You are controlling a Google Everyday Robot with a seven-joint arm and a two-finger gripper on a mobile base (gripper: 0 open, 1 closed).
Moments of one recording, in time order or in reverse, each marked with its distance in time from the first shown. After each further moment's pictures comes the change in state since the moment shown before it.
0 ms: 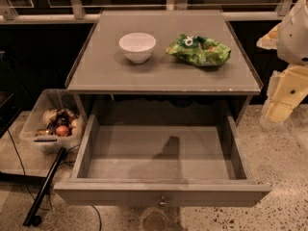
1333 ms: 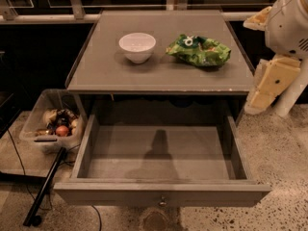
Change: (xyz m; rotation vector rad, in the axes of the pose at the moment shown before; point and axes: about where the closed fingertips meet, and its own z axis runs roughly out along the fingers) arm -0.032 -0.022 -0.006 0.134 -0.095 -0.103
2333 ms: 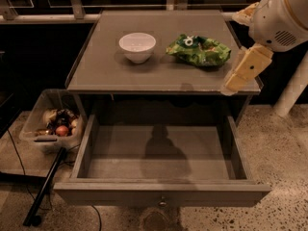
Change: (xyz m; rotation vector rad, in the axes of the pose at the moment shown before) arm -0.020 -0.043 0.032 0.038 -0.199 0.117
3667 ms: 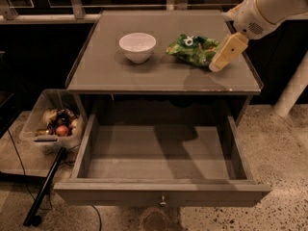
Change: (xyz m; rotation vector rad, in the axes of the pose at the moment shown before) arm 0.030 -0.104 0.083 0.051 -0.011 0.095
